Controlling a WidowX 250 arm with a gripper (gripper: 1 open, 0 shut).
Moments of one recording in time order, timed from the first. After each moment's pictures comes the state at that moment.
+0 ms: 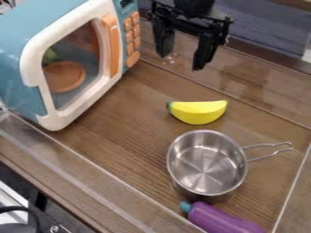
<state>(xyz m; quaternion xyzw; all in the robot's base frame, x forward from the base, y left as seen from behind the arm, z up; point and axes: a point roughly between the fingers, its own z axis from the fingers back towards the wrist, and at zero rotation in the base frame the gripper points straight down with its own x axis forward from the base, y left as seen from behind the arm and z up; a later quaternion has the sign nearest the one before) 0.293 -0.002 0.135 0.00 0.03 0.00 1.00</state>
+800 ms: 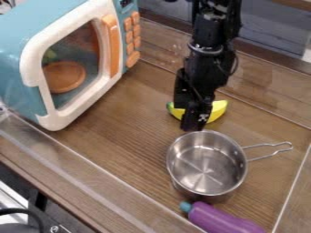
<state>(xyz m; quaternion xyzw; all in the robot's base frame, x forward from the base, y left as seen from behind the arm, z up) 0.282 -0.028 0.052 0.00 0.08 -0.42 0.90</state>
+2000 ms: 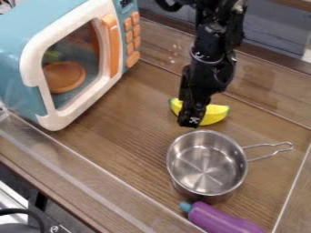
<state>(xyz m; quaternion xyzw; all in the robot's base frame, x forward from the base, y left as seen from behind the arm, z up) 0.301 -0.019 0.043 0.07 0.03 -0.50 0.86</state>
